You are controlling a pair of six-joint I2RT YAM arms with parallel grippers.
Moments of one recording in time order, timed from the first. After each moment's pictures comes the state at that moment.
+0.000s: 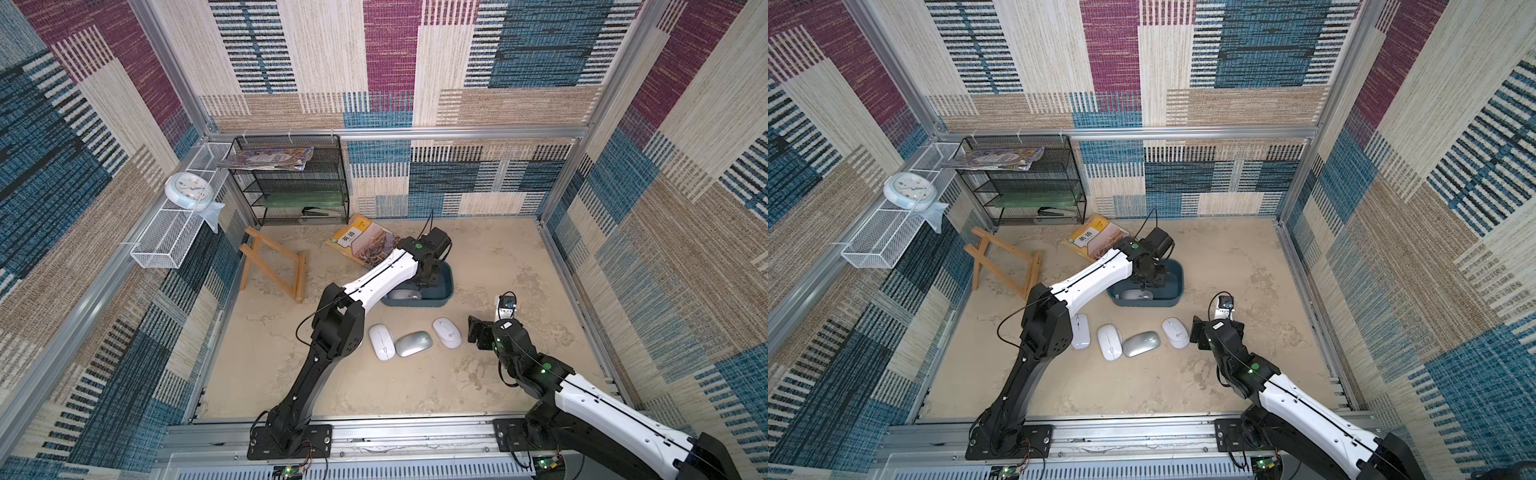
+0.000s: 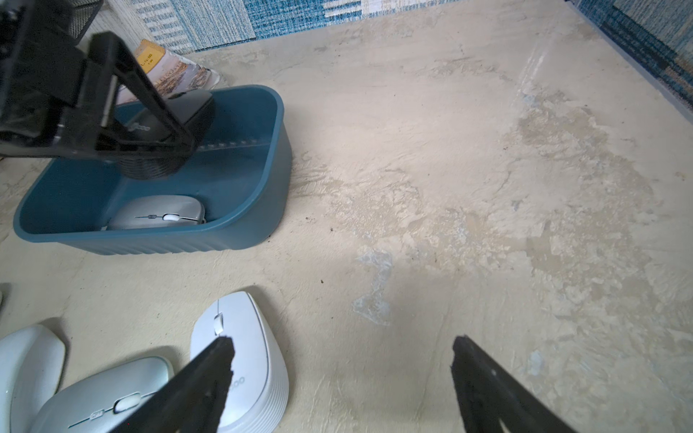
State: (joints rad) left arm -0.73 2.31 2.17 -1.02 -0.12 -0.52; right arm 0.66 0.78 0.32 -0.14 0.49 0.48
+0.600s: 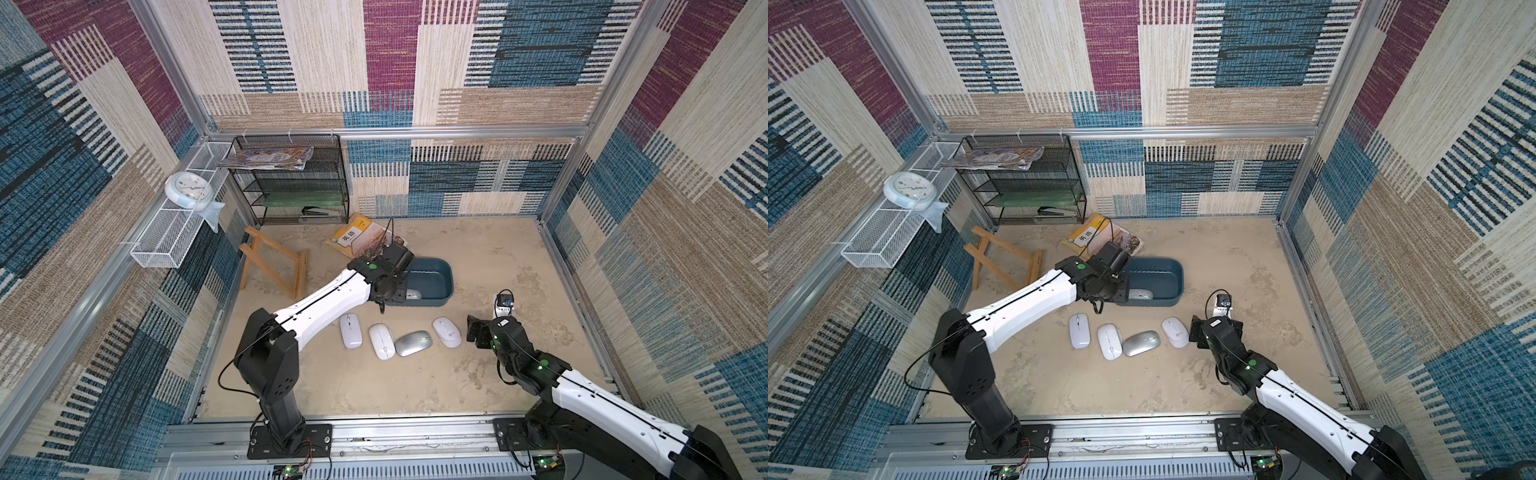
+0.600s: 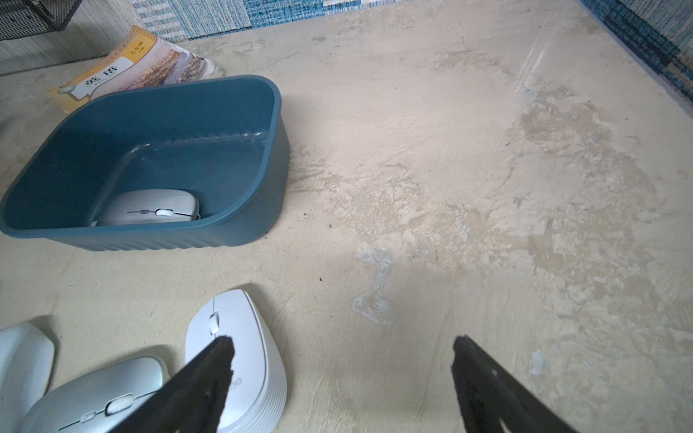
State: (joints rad) left arm -0.67 1.68 1.41 -0.84 -0.15 -0.54; right arm 0.66 0.82 0.34 -0.14 0.49 0.48
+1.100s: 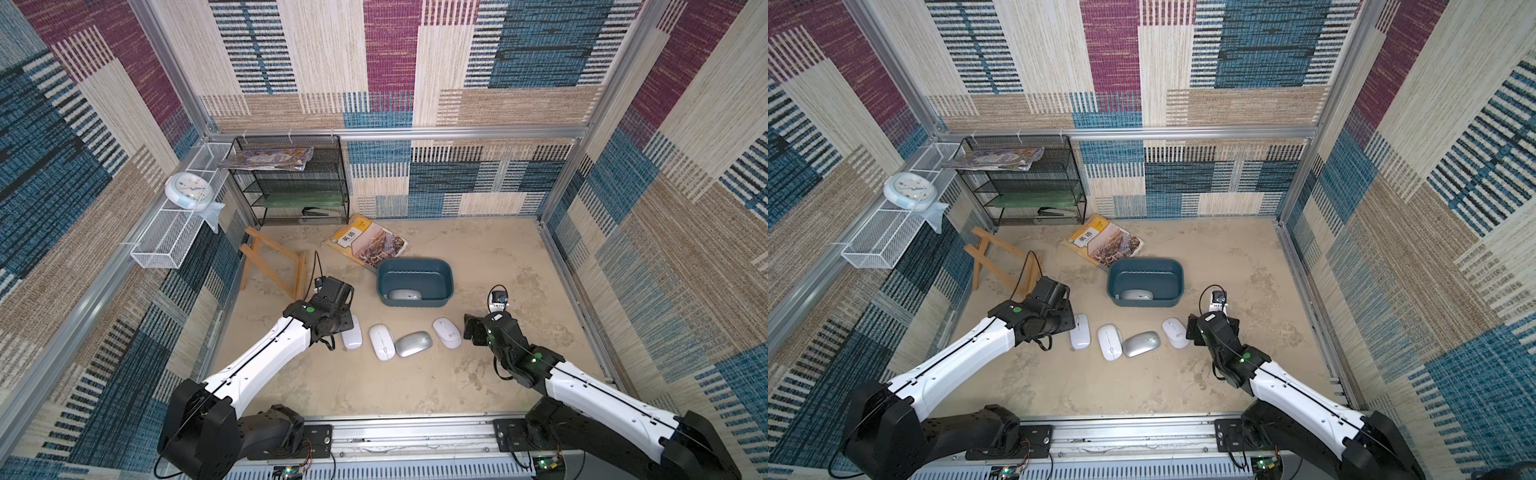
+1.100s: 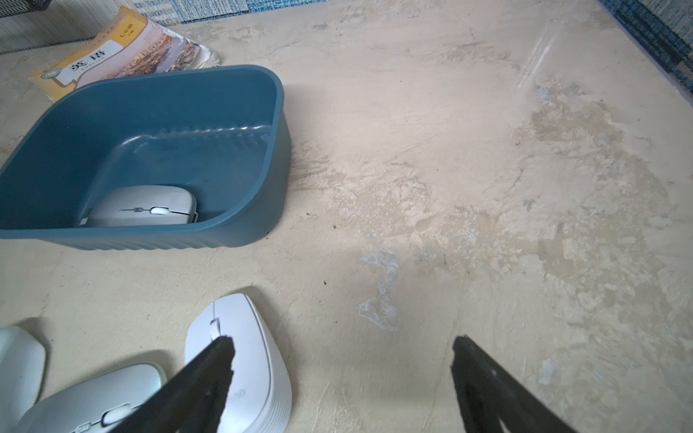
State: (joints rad) left arm -0.43 1.22 0.83 -0.72 -0.20 -0.70; right arm 0.66 0.92 0.40 -0.14 0.47 0.48
